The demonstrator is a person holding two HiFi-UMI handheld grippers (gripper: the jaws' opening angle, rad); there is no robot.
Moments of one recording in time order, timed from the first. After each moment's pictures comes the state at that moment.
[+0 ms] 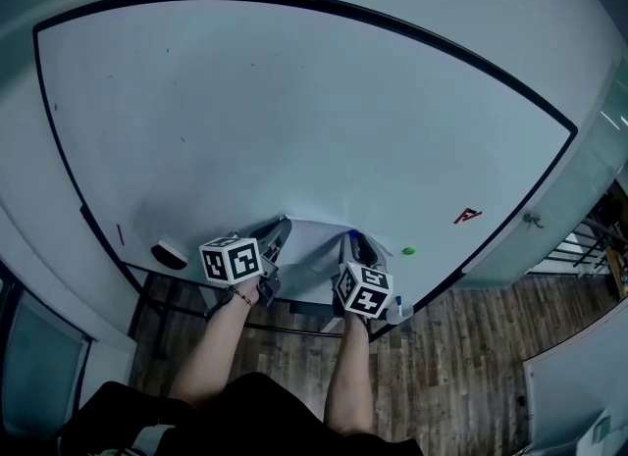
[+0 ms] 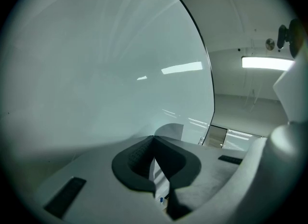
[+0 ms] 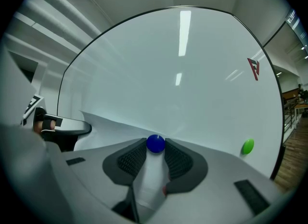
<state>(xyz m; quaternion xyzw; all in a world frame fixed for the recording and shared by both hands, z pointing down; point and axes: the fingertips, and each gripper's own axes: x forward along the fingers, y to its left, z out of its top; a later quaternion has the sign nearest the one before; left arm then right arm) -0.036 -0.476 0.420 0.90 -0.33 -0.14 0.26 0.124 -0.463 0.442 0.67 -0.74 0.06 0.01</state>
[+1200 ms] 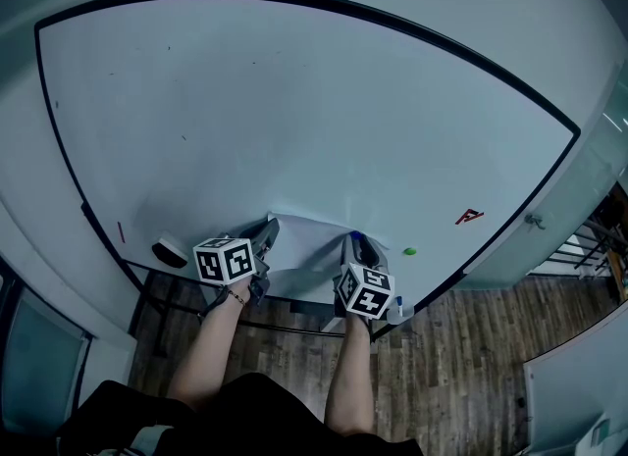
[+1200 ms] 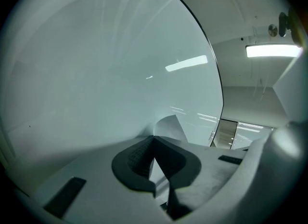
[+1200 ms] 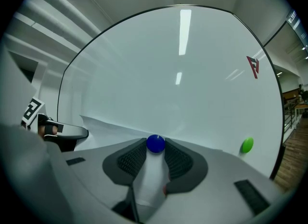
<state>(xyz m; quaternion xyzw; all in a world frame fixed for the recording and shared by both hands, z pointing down) -0.062 -0.485 0.442 0.88 -0.39 -0.11 0.24 0.127 -0.463 0.448 0.67 -0.74 0.07 0.02</state>
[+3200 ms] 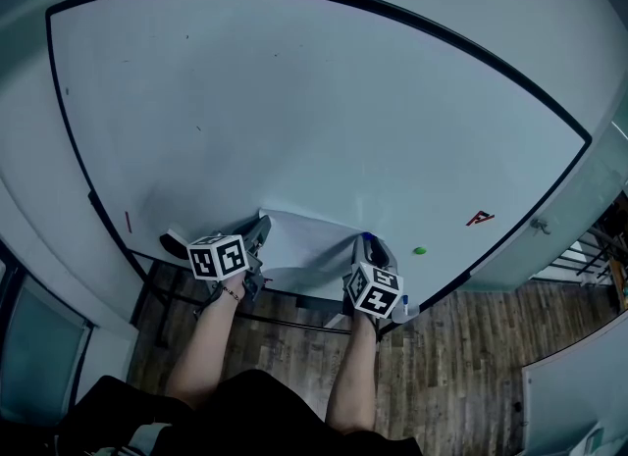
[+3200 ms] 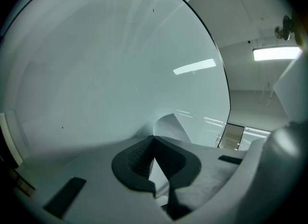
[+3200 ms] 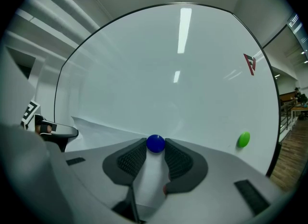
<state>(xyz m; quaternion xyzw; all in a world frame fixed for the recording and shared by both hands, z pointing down) -0.108 -0.487 0.462 0.86 -0.42 -0.12 0.26 0.132 -0.462 0.461 0.68 -0.73 0.07 0.03</state>
